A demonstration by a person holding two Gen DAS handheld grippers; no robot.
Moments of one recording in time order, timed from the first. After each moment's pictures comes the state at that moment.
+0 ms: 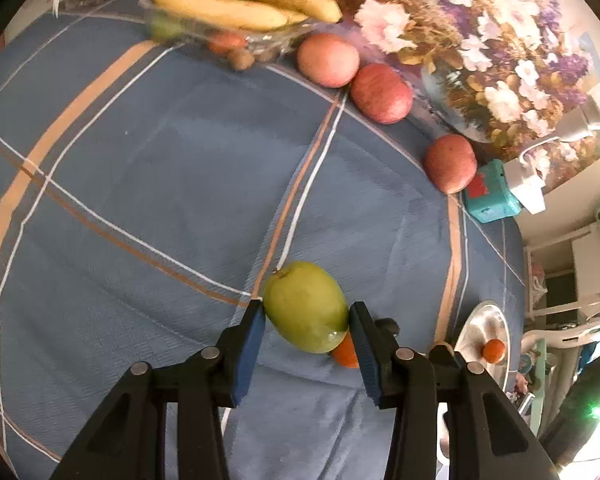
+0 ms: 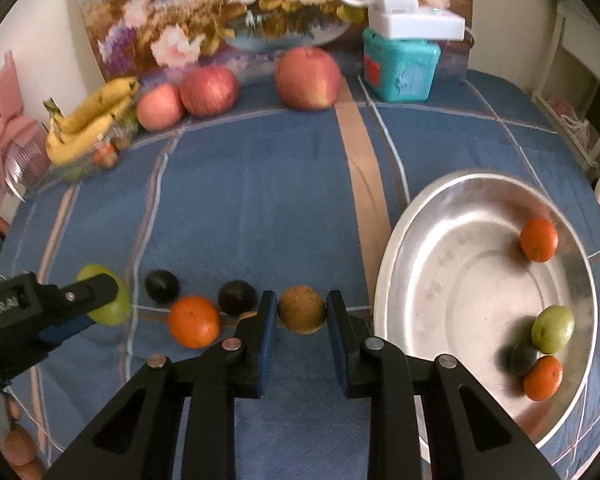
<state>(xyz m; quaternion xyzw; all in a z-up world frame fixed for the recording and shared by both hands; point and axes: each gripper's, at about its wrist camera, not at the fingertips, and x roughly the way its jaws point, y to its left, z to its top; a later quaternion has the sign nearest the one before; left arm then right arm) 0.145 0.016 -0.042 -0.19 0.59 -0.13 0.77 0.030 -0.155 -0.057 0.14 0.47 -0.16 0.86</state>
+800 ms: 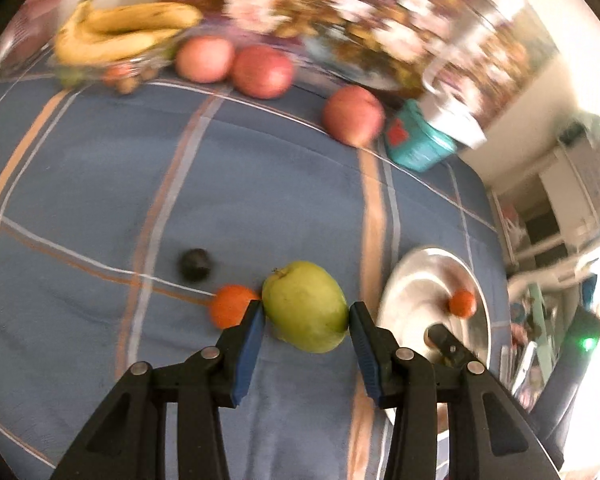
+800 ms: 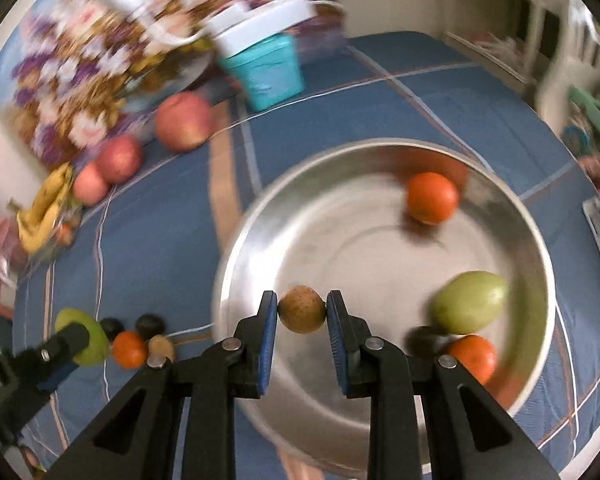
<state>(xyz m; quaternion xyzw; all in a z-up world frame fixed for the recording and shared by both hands) 0.101 -0.084 -0.017 -0.11 0.56 -0.22 0.79 -0.031 -0.250 -0.052 0.27 0.44 -0.24 0.82</state>
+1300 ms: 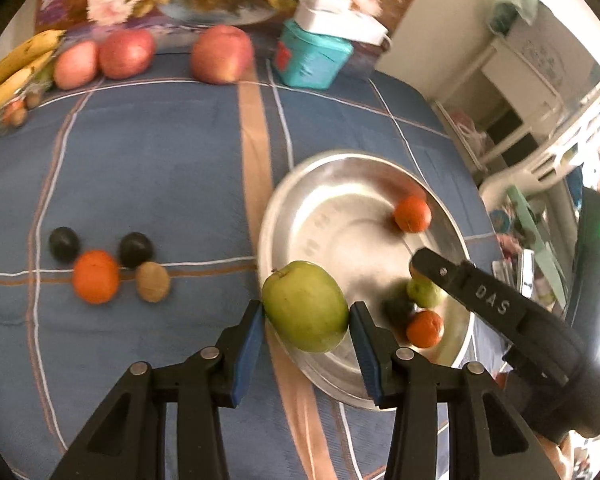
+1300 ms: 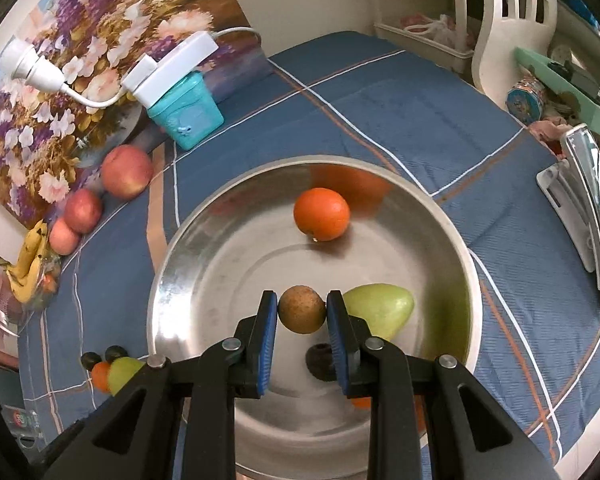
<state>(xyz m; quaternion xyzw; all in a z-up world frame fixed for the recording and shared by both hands) 0.054 -0.167 -0.032 -0.01 0.57 -0.32 0.76 -0.075 -0.304 -0.050 0.31 0.41 -0.29 0.81</state>
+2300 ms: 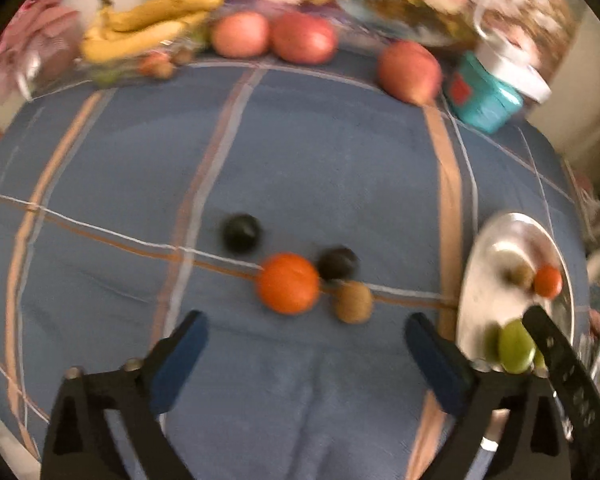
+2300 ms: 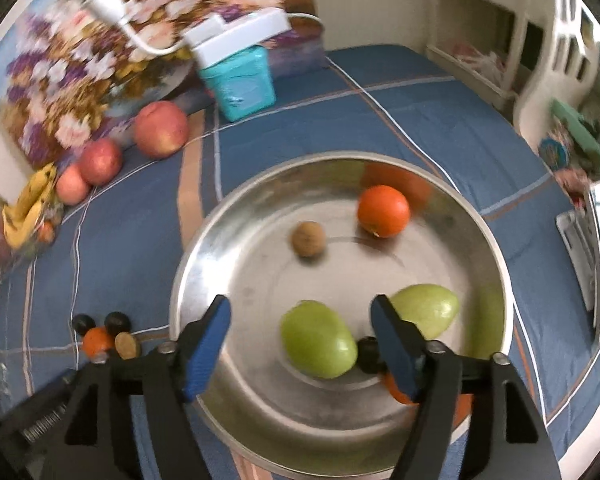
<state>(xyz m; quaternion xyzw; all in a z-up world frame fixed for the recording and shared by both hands) 0.099 -0.081 -0.046 -0.01 0.58 -0.10 0.81 -0.043 -0.258 -0.048 0.21 0.44 -0.26 0.83</state>
